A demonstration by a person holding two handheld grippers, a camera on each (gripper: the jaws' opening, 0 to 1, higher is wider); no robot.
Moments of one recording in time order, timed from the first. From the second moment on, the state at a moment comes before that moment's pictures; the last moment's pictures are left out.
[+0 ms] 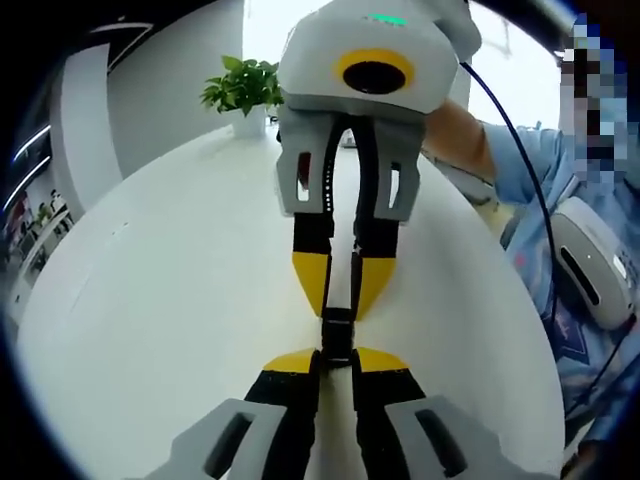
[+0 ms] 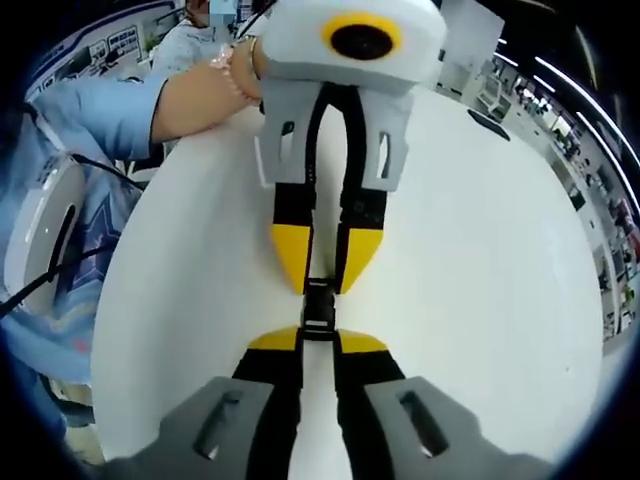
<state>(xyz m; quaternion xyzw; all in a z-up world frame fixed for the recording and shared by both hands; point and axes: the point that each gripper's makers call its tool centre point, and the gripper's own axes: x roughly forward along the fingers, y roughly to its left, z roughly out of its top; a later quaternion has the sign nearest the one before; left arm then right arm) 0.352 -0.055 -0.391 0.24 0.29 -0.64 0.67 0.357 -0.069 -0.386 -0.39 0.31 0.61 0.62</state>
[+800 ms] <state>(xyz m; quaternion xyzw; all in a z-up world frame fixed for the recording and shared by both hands) 0.407 -0.055 -0.387 0.27 0.32 -0.63 0.66 0.397 -0.077 -0.386 -0.36 0.30 0.60 0.65</state>
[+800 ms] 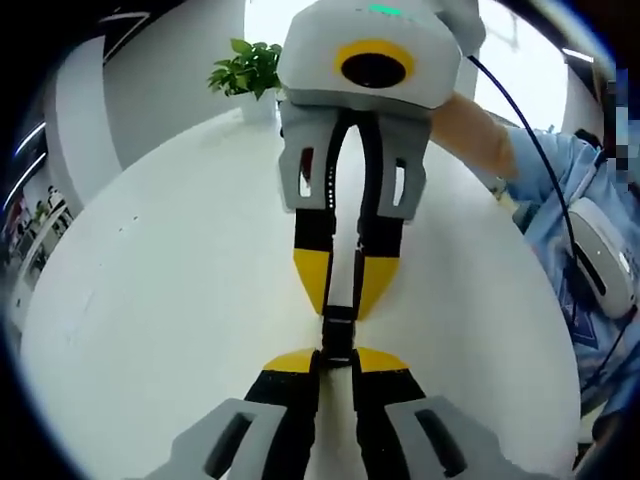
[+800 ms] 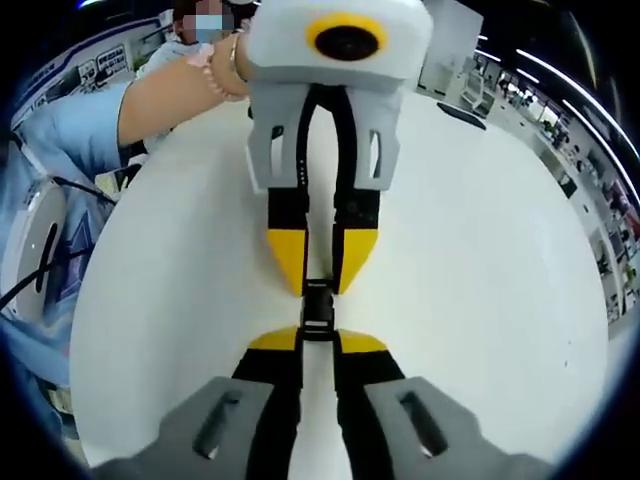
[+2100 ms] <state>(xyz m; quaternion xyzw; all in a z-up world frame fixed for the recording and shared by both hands) 0.443 -0.062 -0.390 0.25 0.31 -0.63 0.67 0.456 -0.080 -0.383 -0.36 0.32 0.58 0.66</state>
